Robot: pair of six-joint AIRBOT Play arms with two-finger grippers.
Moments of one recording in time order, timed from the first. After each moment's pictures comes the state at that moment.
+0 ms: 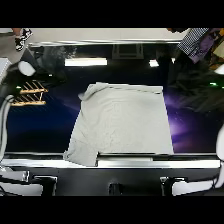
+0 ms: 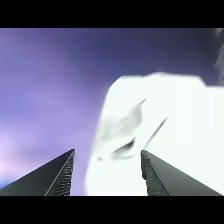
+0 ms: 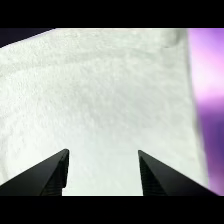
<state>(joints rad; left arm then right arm) -0.05 -1.62 1.65 1.26 -1.07 -1.65 -0.33 -1.64 1.65 -0.97 1.34 1.50</state>
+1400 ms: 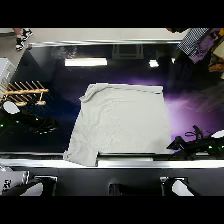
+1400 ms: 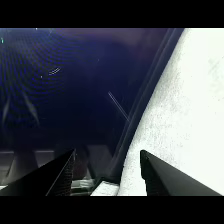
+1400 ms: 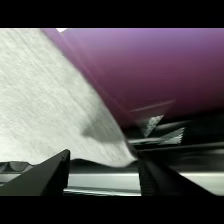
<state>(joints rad) 0.14 -1.20 0.90 1.22 -1.28 -1.53 -0.63 -1.19 0.57 -1.15 1.31 1.36</state>
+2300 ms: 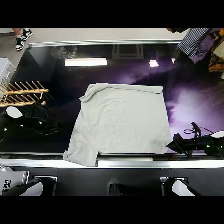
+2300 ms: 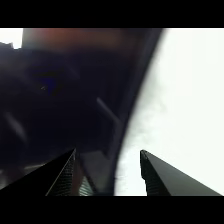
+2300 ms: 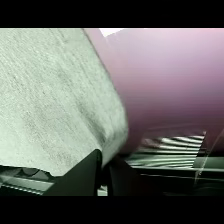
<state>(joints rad) 0.16 -1.20 0.78 1.07 -1.18 -1.29 -0.63 -1.20 0.56 -1.03 1.28 1.24</state>
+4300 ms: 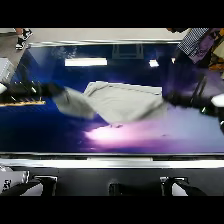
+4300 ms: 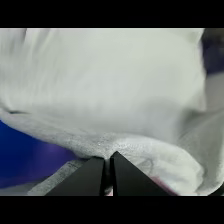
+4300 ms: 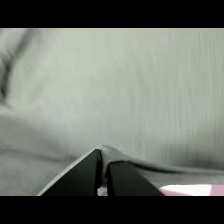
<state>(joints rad) 0.06 -1.23 1.27 0.71 -1.10 -1.22 -0.24 -1.17 1.05 -0.70 0.97 1.21</state>
